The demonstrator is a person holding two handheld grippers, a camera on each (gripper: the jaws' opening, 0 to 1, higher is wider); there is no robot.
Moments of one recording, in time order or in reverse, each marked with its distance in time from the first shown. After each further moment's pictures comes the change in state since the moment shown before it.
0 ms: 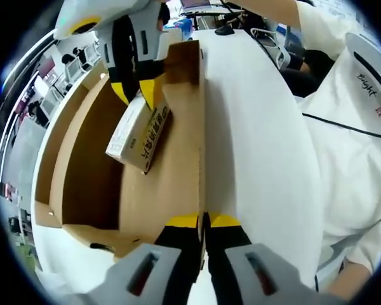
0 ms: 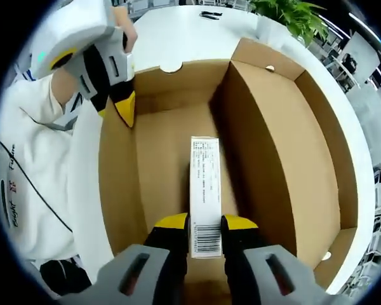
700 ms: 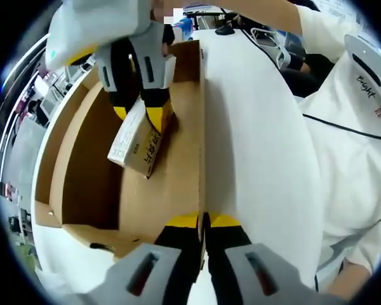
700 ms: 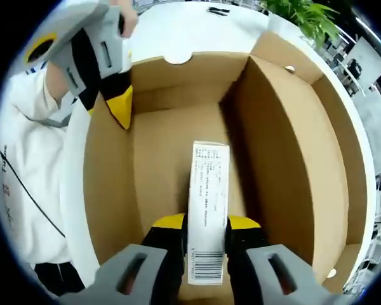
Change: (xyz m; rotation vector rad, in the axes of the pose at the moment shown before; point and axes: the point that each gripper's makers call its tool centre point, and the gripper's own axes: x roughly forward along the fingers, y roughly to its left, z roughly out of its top) left arm 0.000 -0.001 0.000 0.000 0.000 0.001; right arm 0.032 0.016 0.012 -0.081 0.018 0.014
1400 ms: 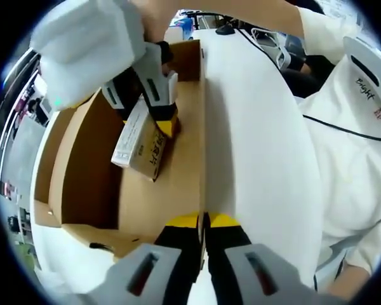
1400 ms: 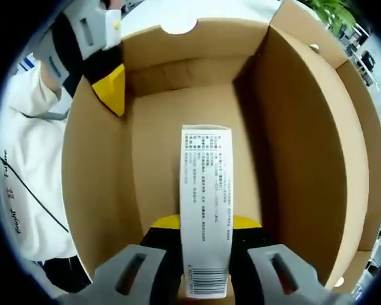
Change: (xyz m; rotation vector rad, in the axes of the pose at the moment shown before) left arm 0.000 -0.001 -0.001 -0.010 0.008 -0.010; right arm 0.021 0.002 -0.007 0.041 0.143 0.068
